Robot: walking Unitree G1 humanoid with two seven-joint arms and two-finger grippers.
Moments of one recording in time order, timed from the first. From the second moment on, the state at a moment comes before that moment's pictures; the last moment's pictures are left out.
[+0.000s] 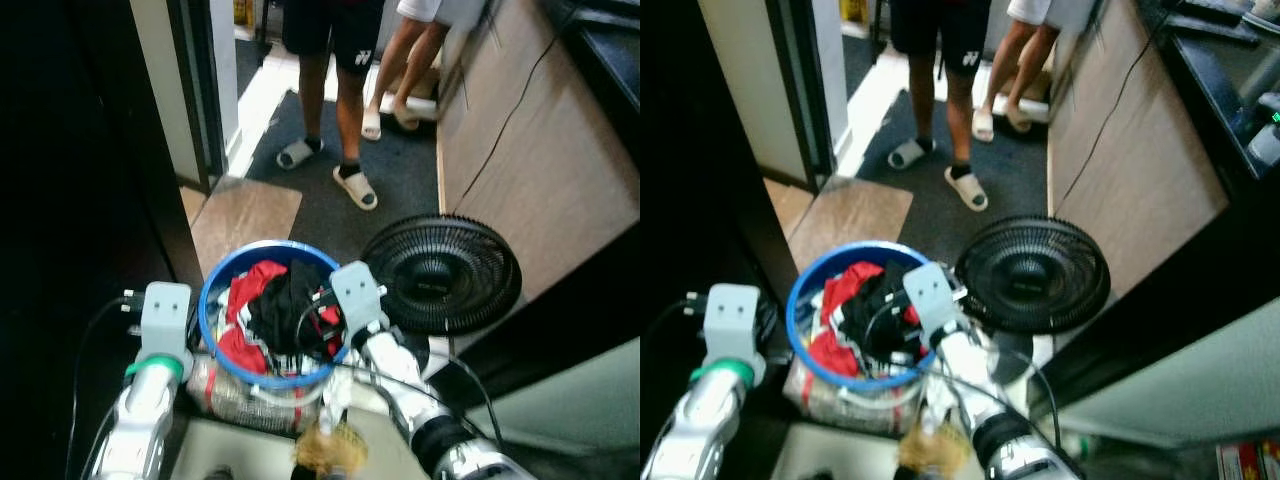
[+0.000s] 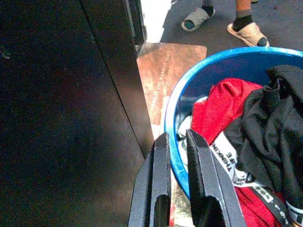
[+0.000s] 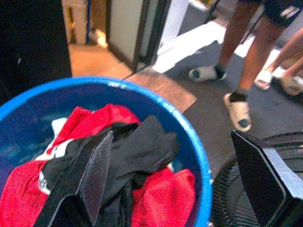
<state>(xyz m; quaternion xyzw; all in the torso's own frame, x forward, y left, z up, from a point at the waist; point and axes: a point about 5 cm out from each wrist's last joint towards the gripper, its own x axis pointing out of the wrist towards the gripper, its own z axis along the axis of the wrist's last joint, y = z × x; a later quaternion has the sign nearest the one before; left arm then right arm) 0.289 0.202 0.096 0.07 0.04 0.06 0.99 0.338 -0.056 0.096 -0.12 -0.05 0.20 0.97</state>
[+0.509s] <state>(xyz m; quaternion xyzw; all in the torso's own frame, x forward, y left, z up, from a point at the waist) 0.252 0.237 0.102 0.10 0.08 0.10 0.99 0.295 -0.017 0.042 -0.15 0.07 0.36 0.92</state>
